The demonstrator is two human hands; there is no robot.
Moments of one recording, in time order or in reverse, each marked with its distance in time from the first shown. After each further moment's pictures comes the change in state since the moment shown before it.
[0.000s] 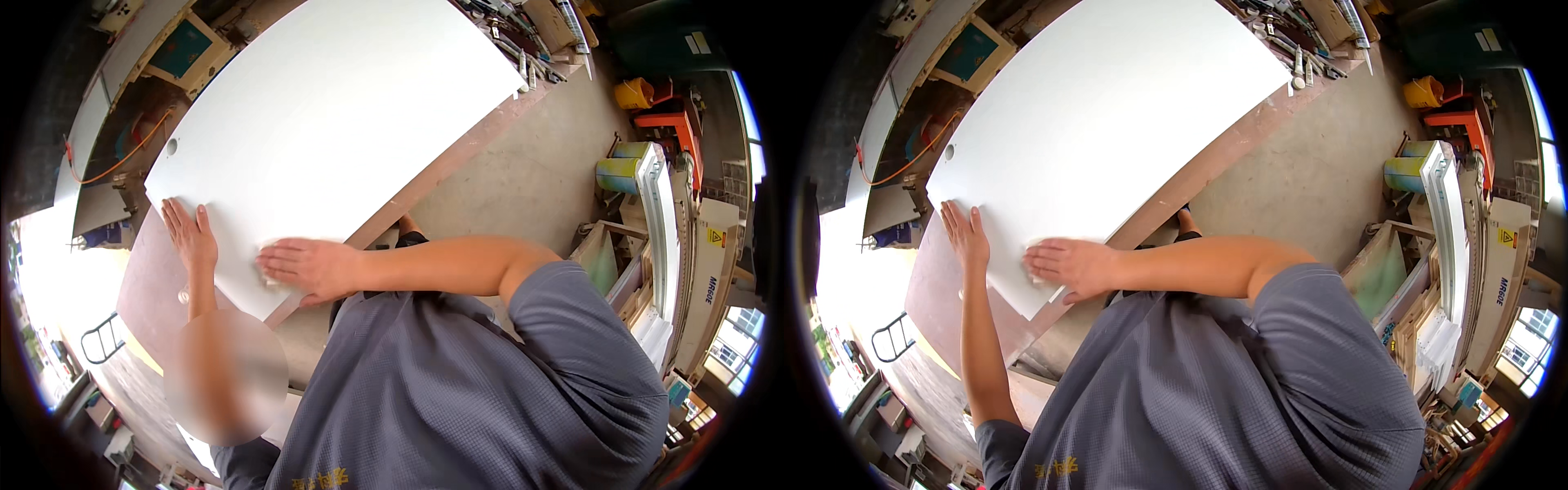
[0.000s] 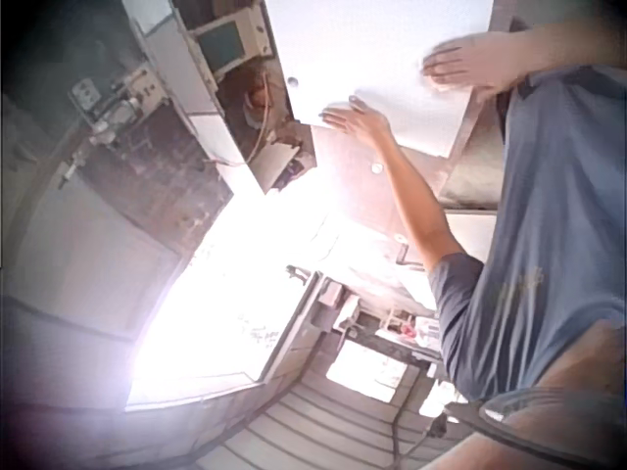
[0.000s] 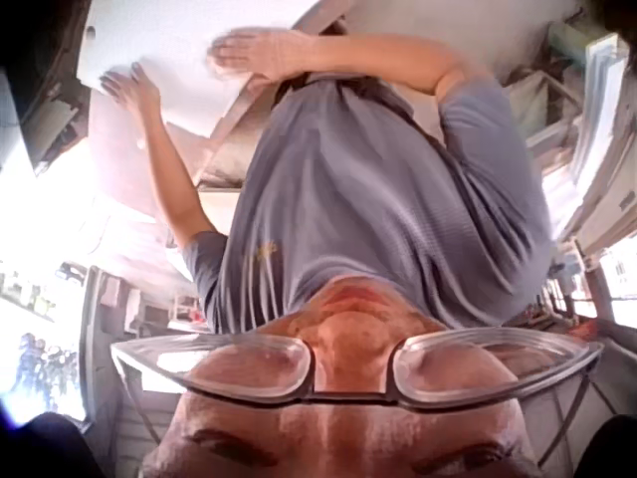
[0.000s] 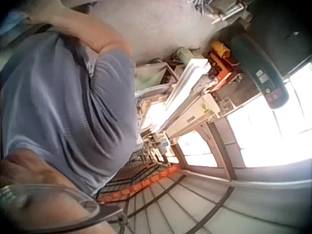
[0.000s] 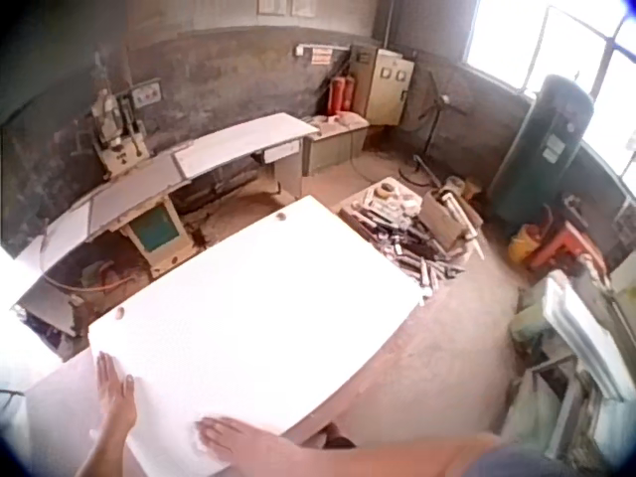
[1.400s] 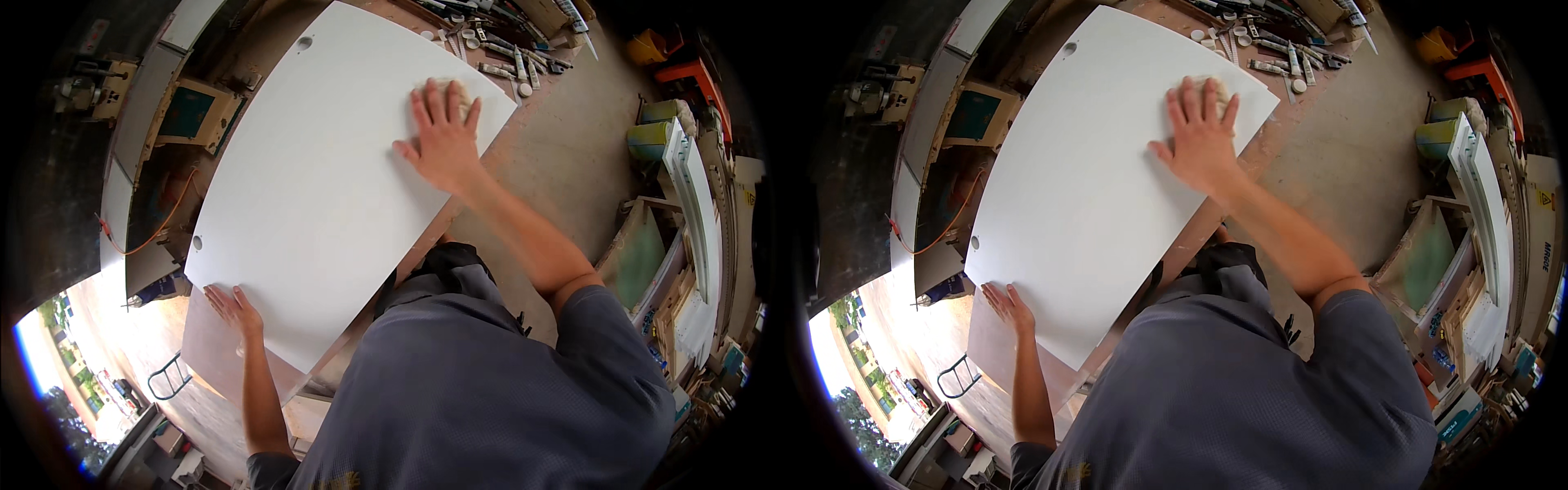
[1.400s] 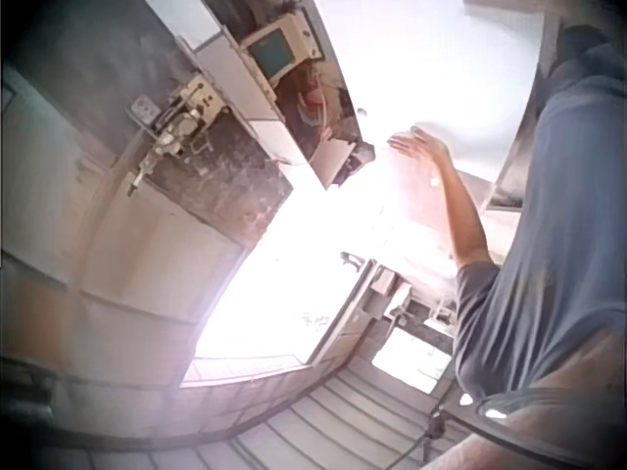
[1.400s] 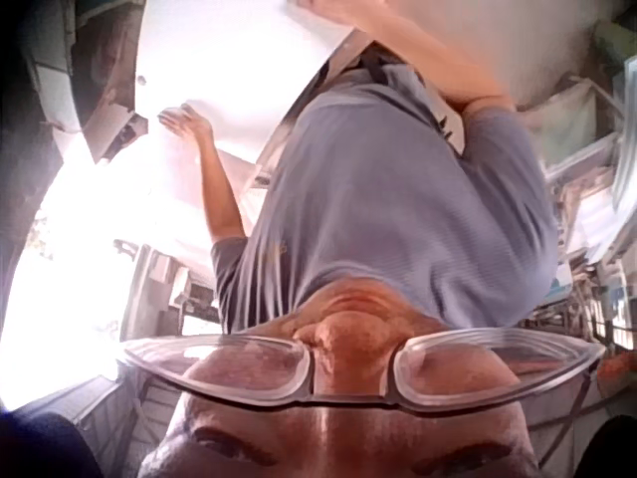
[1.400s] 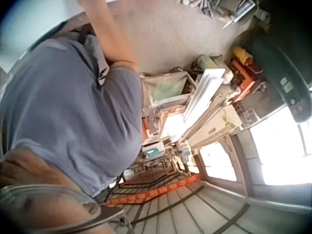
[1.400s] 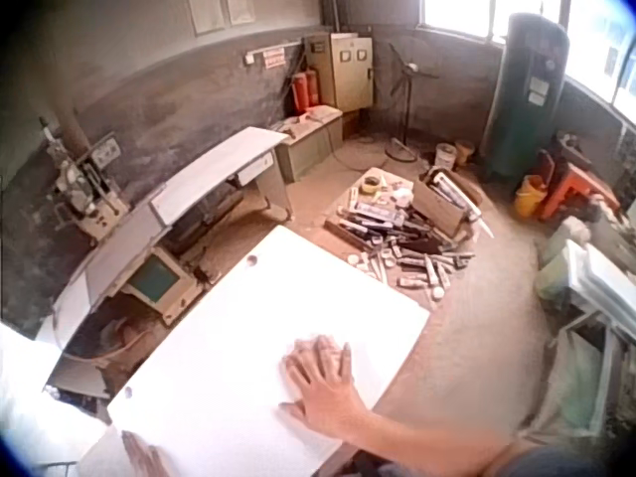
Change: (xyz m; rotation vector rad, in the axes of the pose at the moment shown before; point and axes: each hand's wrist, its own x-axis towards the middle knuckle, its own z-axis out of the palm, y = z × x) left_hand 0.003 0.018 0.002 -0.032 -0.004 -0.090; right_hand -0.155 0.202 -0.147 -0.424 0.350 1.158
